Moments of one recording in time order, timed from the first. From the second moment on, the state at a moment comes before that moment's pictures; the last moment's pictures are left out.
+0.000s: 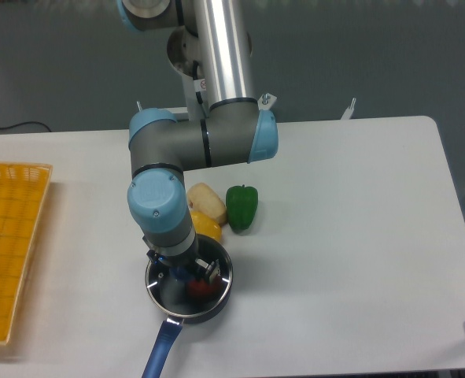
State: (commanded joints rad) arm 2.21 -2.09 -1.43 -1.19 1.60 0.69
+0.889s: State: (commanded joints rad) arm 2.21 -2.09 -1.44 -1.19 1.60 0.69
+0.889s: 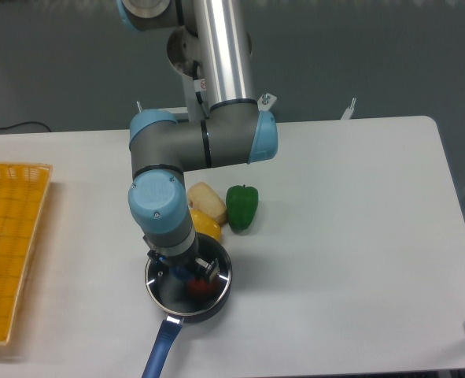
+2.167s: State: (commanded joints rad) arm 2.21 -2.03 -1.46 -1.18 1.60 0.70
